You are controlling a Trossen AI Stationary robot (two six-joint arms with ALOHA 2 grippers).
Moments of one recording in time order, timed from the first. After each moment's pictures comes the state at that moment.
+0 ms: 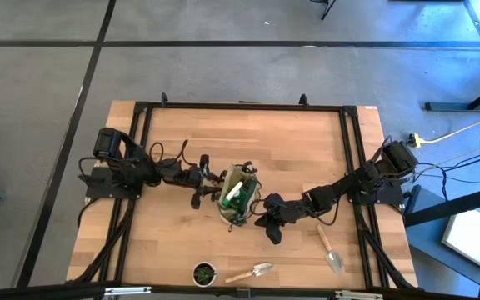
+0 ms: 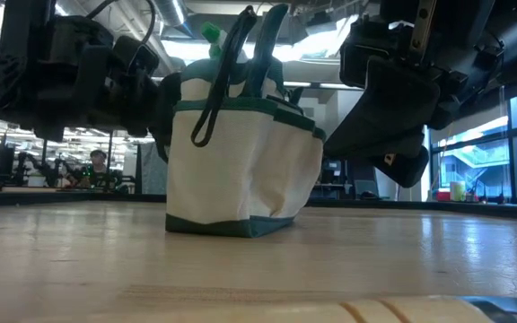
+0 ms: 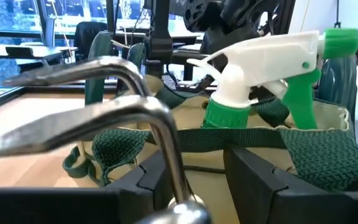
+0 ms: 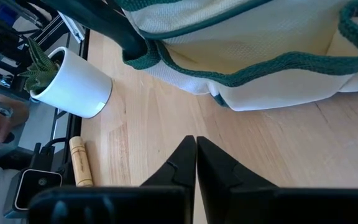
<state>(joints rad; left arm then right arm) -0.02 1.77 0.22 1.56 0.08 -0.06 0.43 1.73 0.72 0.42 0.15 0.83</state>
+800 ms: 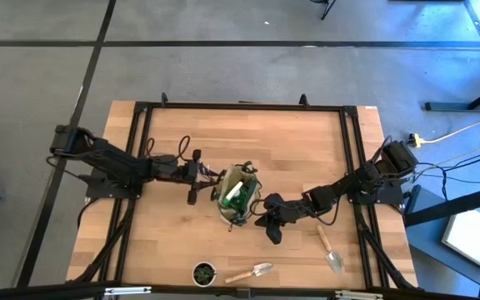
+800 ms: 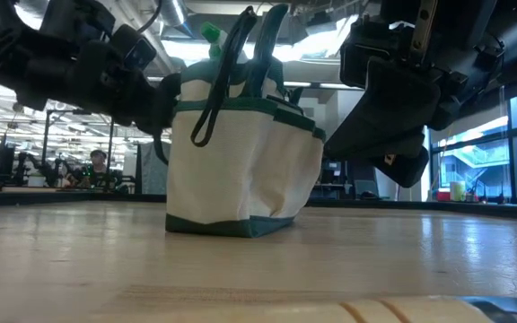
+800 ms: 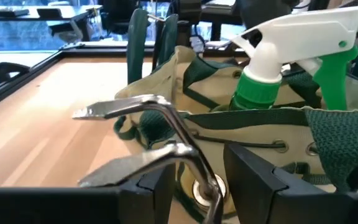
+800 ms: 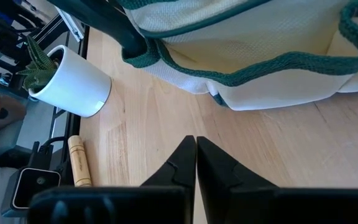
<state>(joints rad) -0.02 1.33 0.22 0.92 -0.04 -0.02 0.43 1.73 0.72 0.42 0.15 0.82</state>
